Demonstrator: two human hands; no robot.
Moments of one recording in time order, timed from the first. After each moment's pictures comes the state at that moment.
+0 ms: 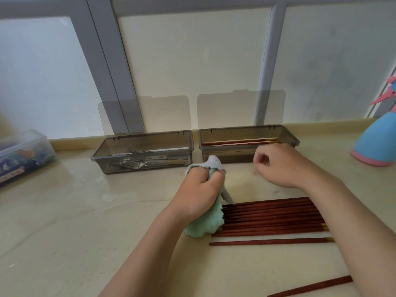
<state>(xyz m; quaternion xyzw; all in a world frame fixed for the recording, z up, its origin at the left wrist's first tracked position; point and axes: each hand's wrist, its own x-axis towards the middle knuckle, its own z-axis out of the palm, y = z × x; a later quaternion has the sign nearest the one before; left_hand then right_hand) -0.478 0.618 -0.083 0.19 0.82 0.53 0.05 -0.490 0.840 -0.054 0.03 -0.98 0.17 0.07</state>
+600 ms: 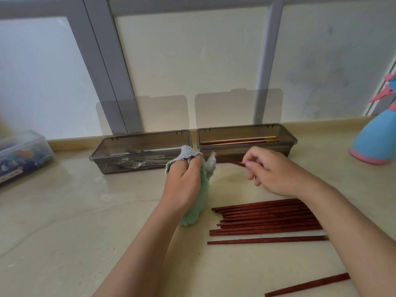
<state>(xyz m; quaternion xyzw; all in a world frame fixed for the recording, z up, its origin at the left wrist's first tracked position) -0.488 0.615 -0.083 0.06 0.78 0.62 -0.04 -0.473 0.827 -0.063 0.09 -0.95 0.31 0.03</state>
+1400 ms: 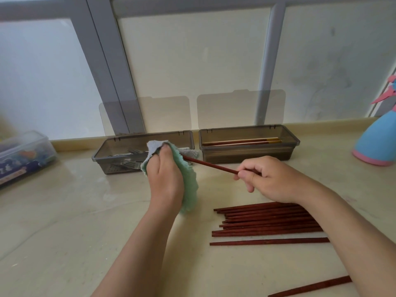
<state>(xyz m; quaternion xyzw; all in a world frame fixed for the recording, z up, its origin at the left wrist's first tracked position) -0.487 0.608 -0.065 -0.08 0.65 0.74 -0.18 -0.465 0.818 -0.060 0.14 -0.94 0.31 -0.01</state>
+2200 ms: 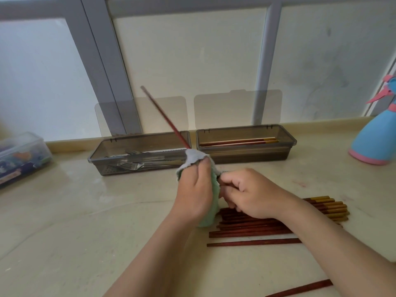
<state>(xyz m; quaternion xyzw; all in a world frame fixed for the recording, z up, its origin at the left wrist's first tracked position) -0.467 0.635 -0.077 0.11 0.75 0.64 -0.09 -0.453 0.783 -0.069 0.20 -0.91 0.37 -0.02</state>
